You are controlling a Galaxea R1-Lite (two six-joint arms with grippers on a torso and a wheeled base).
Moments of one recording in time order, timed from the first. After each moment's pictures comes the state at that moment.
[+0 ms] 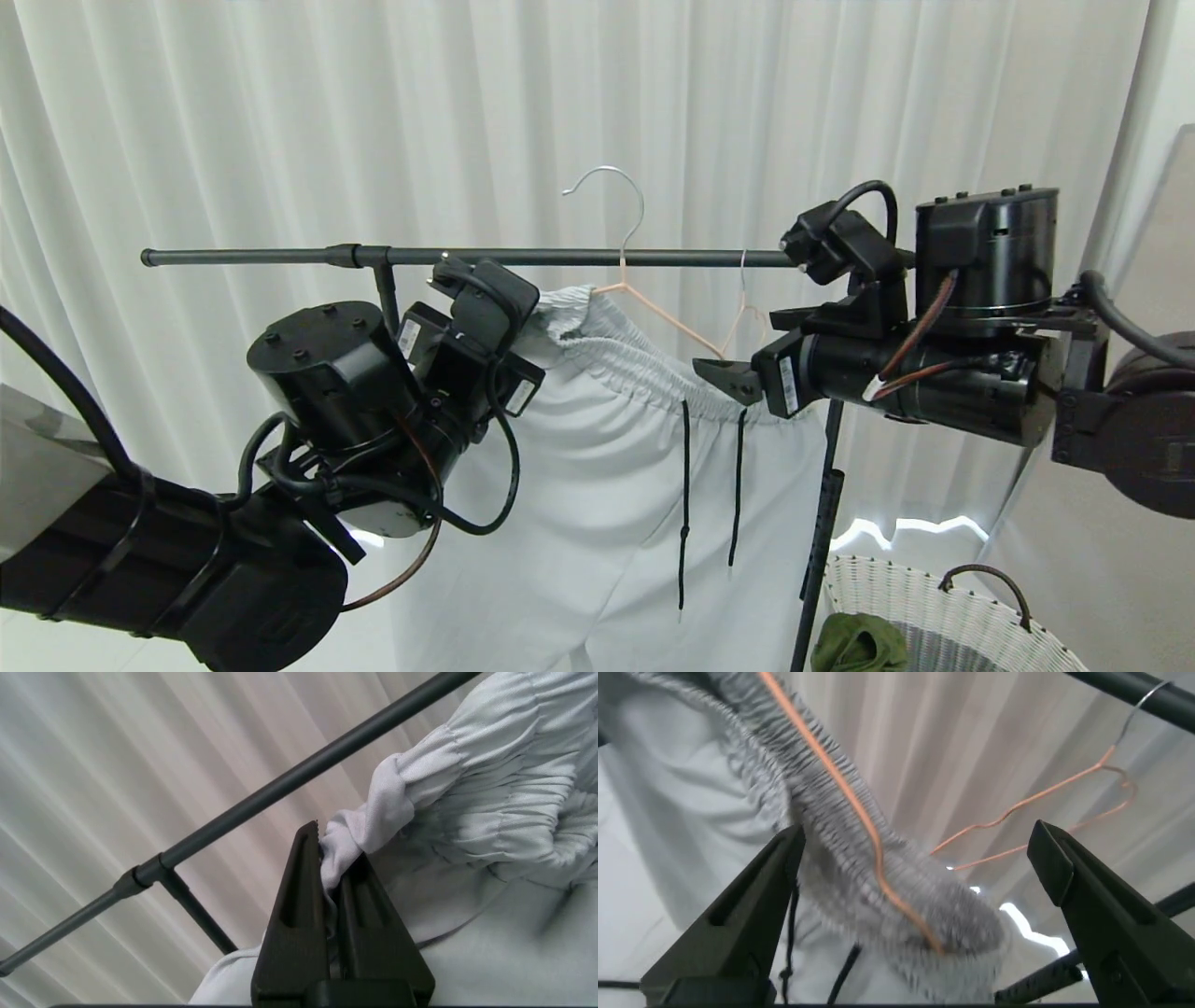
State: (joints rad) left arm -0.56 1.82 -0.69 -1.27 0.36 0.68; right arm 0.73 1.70 -1.12 -0.32 -0.04 -0.06
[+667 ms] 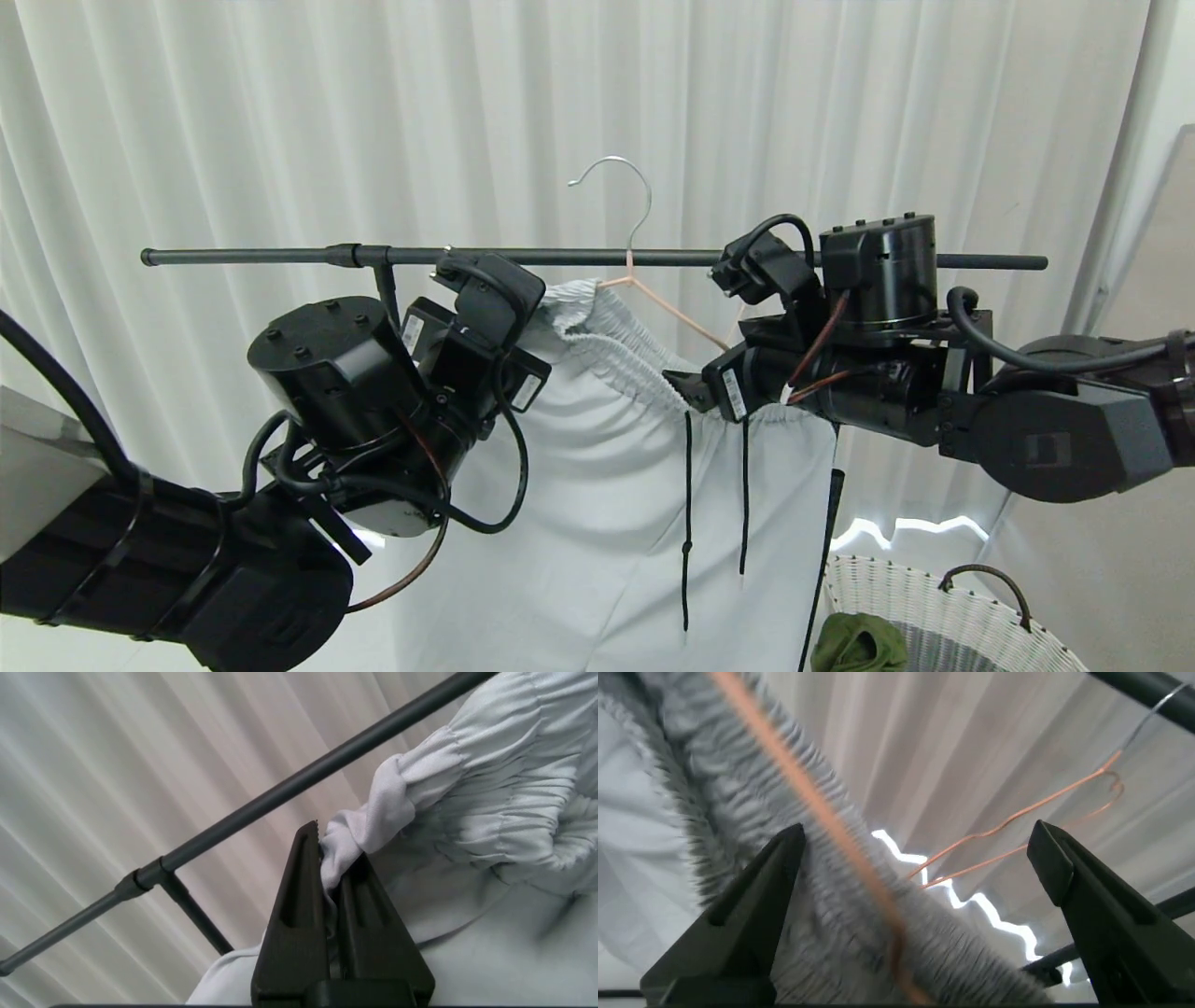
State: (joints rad) left arm -0.58 1.82 -0.70 -1.27 0.38 0.68; right arm 0.76 1.84 -1.22 -0.31 -0.14 -0.12
